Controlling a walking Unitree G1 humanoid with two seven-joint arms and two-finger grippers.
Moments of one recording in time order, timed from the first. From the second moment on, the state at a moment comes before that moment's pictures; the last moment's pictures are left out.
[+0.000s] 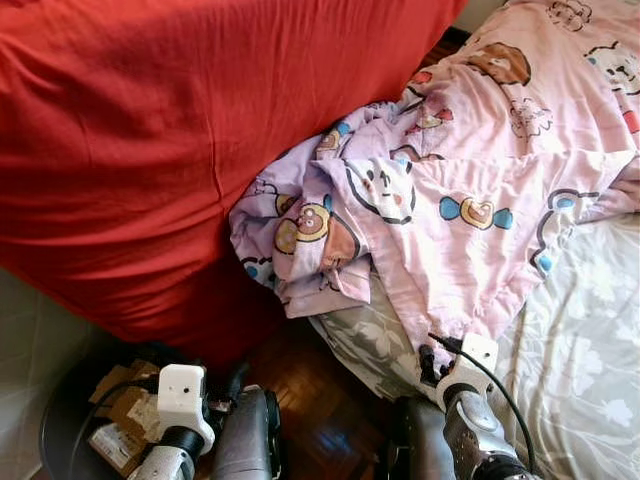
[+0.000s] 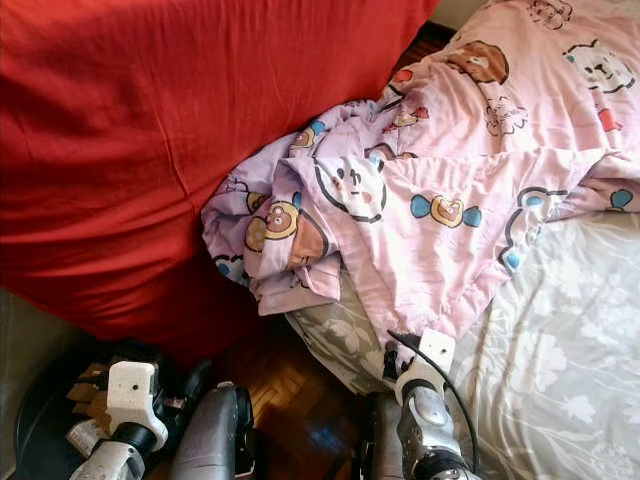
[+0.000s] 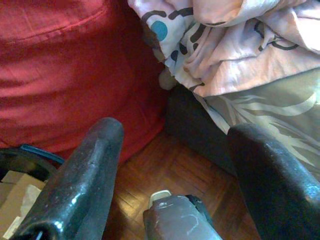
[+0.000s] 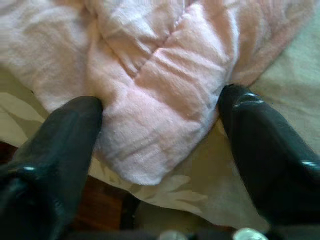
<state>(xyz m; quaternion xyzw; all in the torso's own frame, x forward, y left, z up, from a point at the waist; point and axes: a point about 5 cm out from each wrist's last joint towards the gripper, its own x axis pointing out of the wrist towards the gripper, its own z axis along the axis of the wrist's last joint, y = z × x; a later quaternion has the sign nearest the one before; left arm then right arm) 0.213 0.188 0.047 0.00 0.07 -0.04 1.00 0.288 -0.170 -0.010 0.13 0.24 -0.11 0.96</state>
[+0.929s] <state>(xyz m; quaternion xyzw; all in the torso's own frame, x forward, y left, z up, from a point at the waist) 0.204 0.184 0.039 0.00 0.09 -0.04 1.00 0.290 -0.162 -0.008 0.14 0.23 -0.08 0.96</state>
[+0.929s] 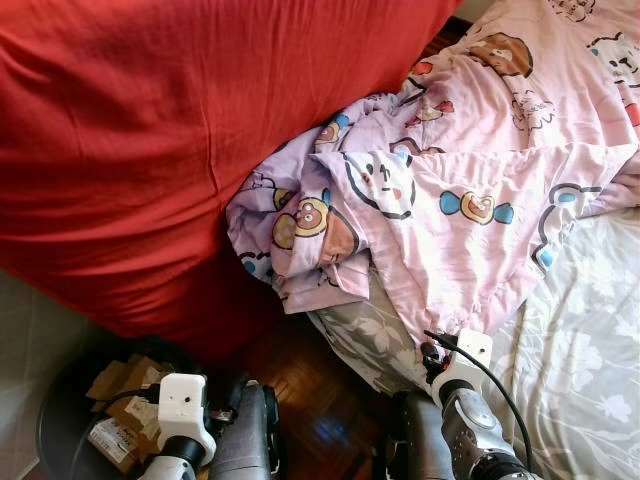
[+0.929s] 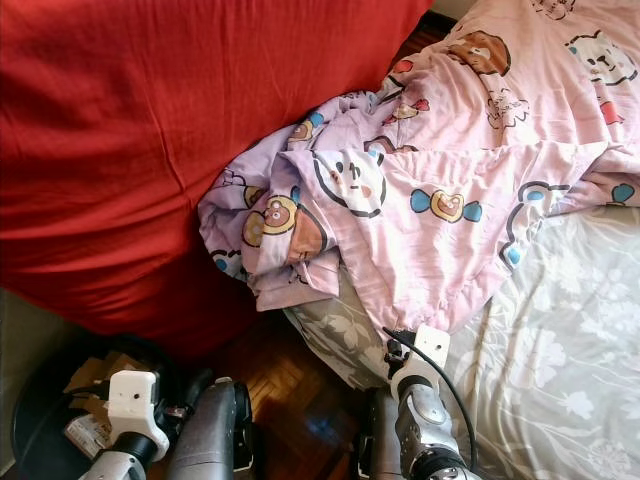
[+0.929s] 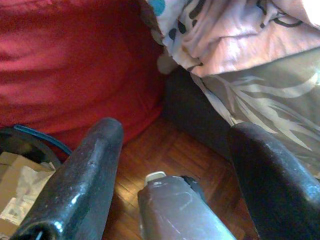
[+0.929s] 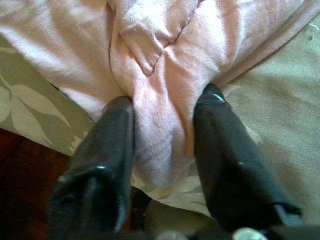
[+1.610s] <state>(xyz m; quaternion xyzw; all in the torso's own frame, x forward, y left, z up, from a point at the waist) 0.227 0.179 0.043 0.00 0.07 -0.04 1.00 0.295 -0.163 -0.003 0.14 0.22 -0.08 0.96</state>
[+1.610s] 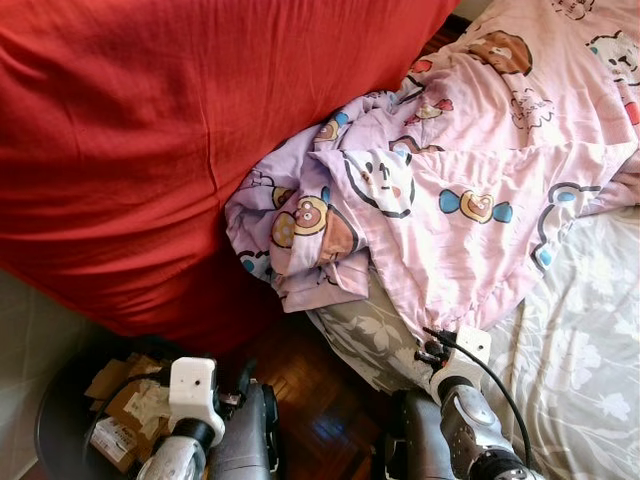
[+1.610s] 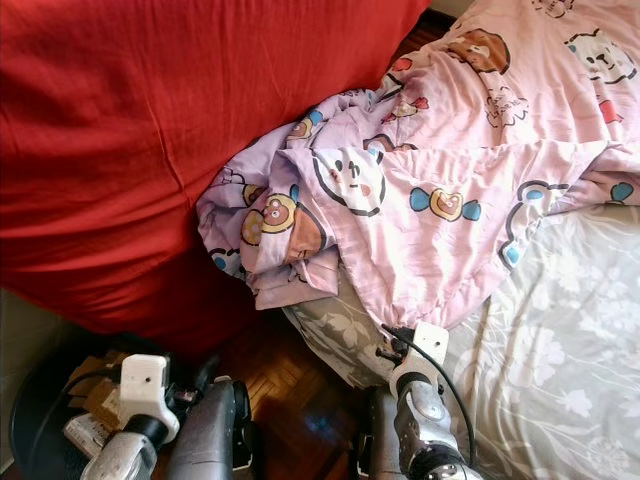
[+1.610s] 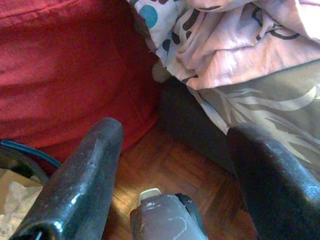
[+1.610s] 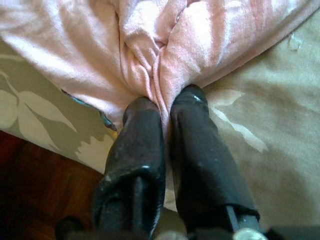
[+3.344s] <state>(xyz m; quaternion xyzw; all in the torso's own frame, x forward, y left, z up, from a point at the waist) 0.210 0.223 -0.037 -0.07 0.22 0.09 0.97 0.289 -0.184 0.012 0.06 0.12 -0.04 0.99</state>
